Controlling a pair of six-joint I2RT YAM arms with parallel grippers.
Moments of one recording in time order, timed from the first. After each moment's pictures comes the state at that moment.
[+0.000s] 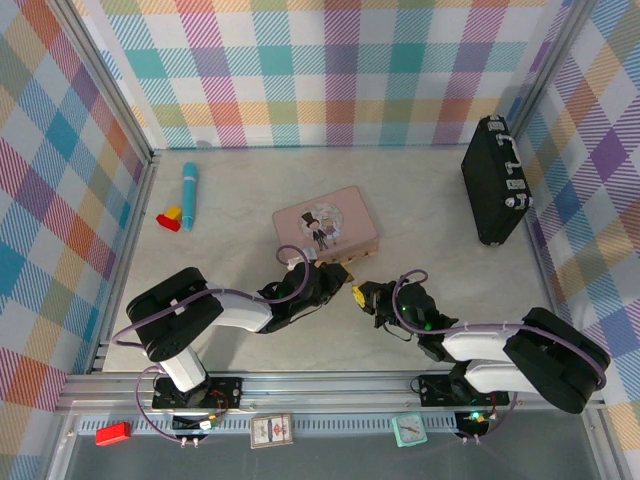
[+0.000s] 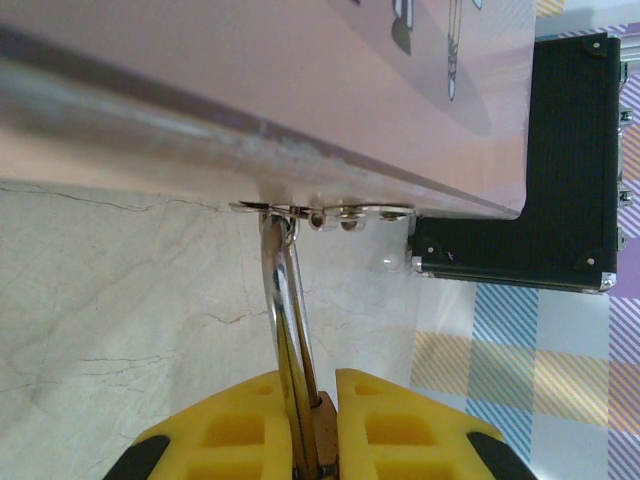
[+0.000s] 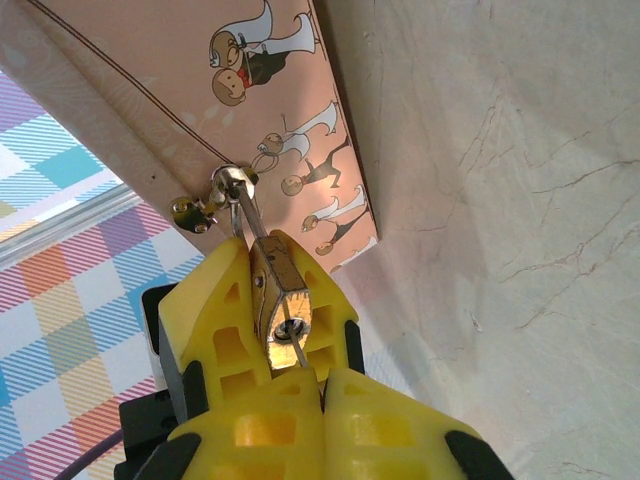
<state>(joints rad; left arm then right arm) -0.94 1.68 0.60 0.70 -0.10 -1.47 0.81 1.24 0.13 0.79 -0.03 1.93</state>
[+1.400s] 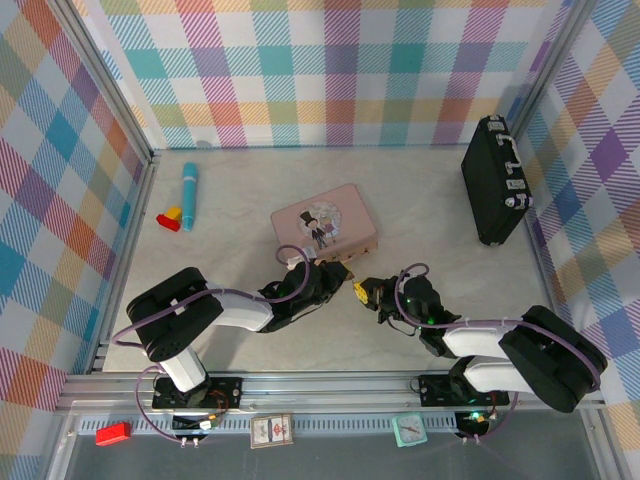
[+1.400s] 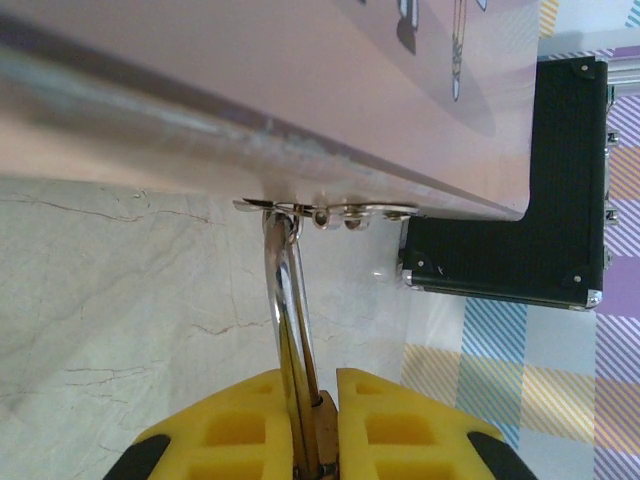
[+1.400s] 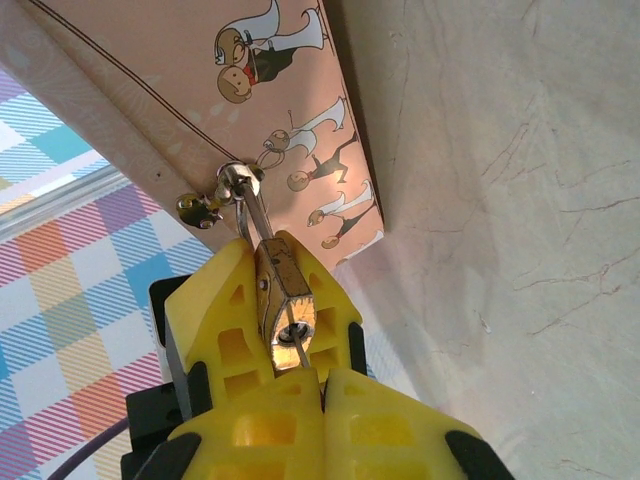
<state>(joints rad) -0.95 1.68 0.61 0.69 -0.12 -1.50 0.71 1.25 0.14 0.81 -0.17 1.86</state>
